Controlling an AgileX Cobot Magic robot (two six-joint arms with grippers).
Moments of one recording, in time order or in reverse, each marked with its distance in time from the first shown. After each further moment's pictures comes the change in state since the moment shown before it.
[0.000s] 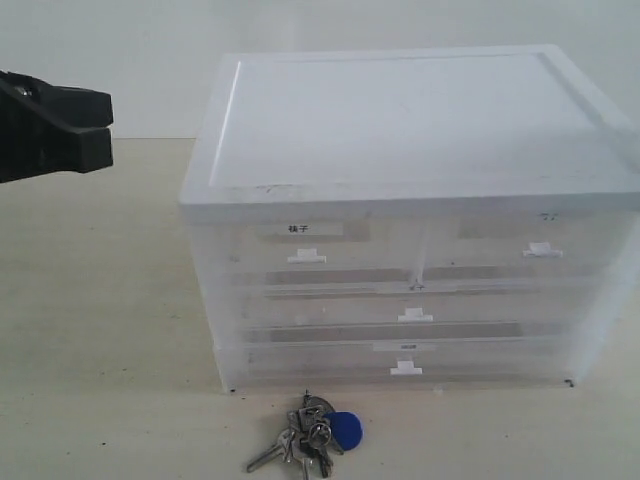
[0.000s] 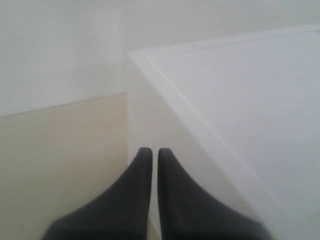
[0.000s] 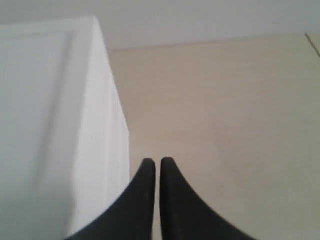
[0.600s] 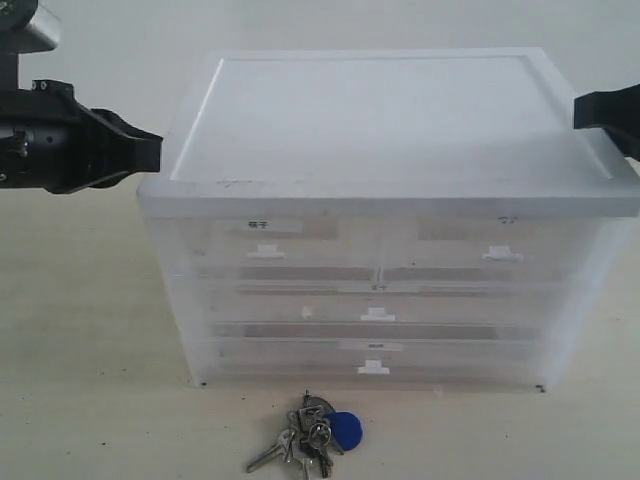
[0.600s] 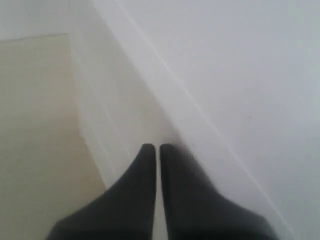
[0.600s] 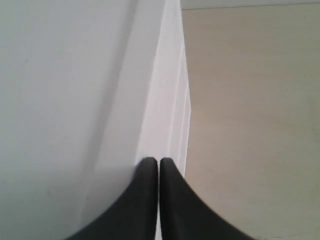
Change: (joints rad) left arm 0.173 0.271 -0.120 -0.012 0.333 -0.005; right arm 0.087 0.115 0.000 0.476 0.025 -0.447
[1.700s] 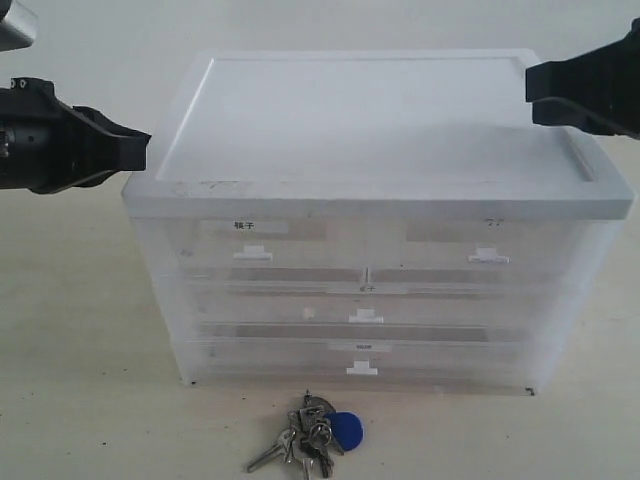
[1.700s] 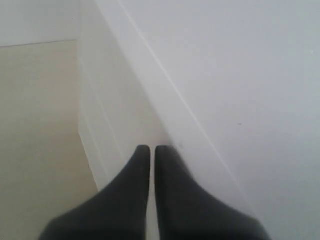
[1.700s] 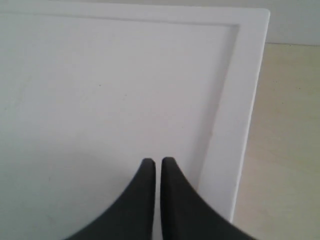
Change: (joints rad) left arm 0.011 -0.041 0.023 -0.004 -0.013 0.002; right arm 0.080 0.002 -0.048 0.192 -0.008 -0.189
